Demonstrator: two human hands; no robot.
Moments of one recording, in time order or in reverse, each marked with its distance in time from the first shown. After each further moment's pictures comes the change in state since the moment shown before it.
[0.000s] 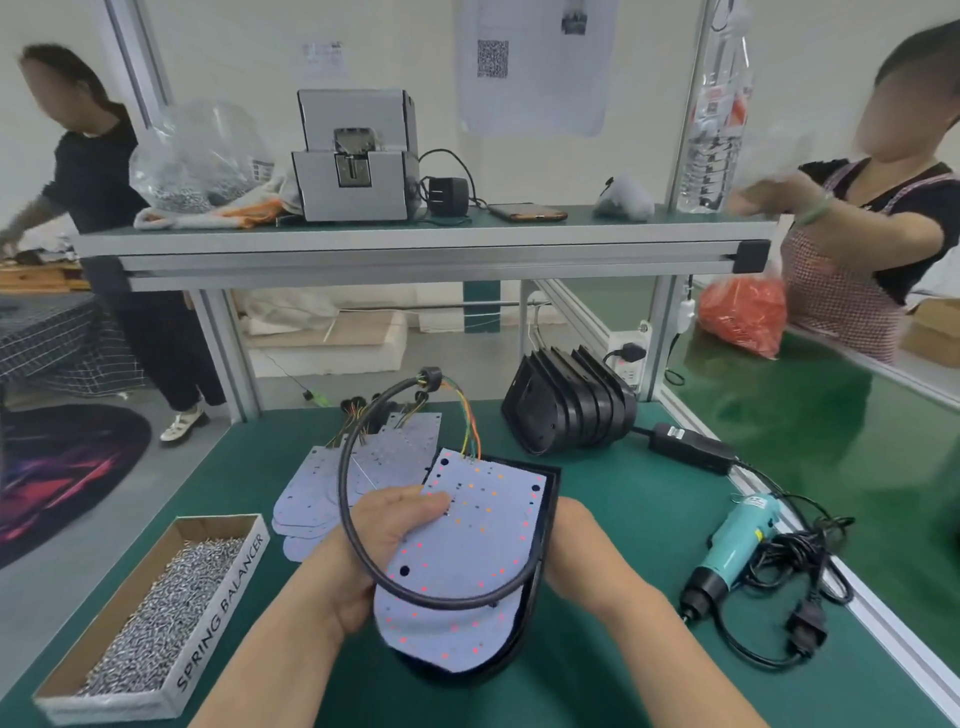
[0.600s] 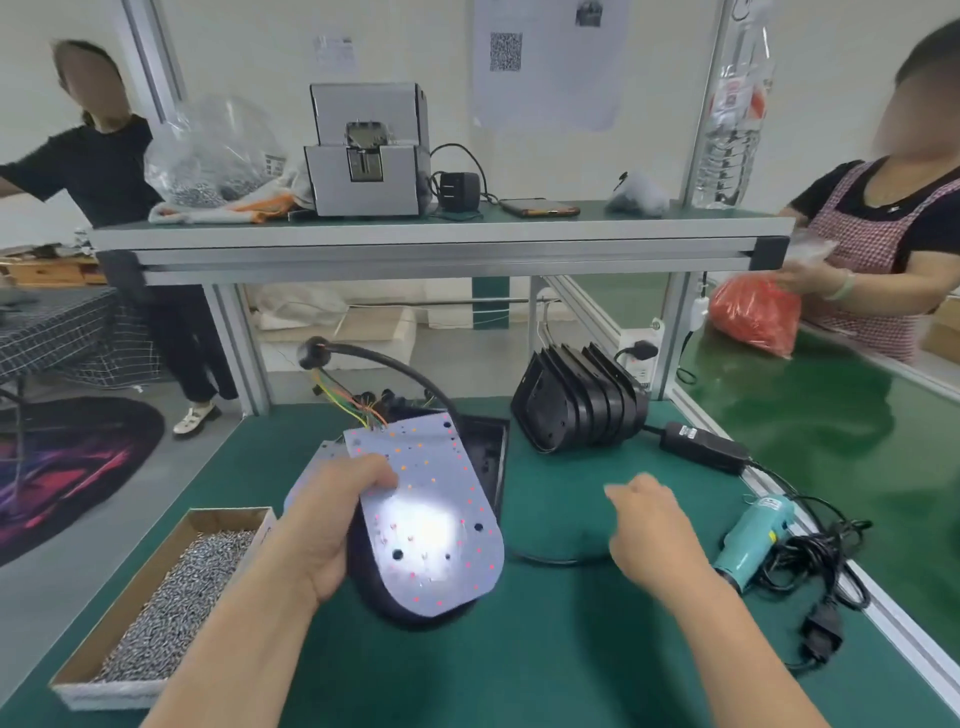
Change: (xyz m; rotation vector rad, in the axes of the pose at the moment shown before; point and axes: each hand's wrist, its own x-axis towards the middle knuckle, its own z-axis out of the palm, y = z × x) left_hand -0.005 0.025 -0.022 -0.017 0.217 0.087; right_hand -0.014 0.018 -0.049 -0.393 -0.008 0.336
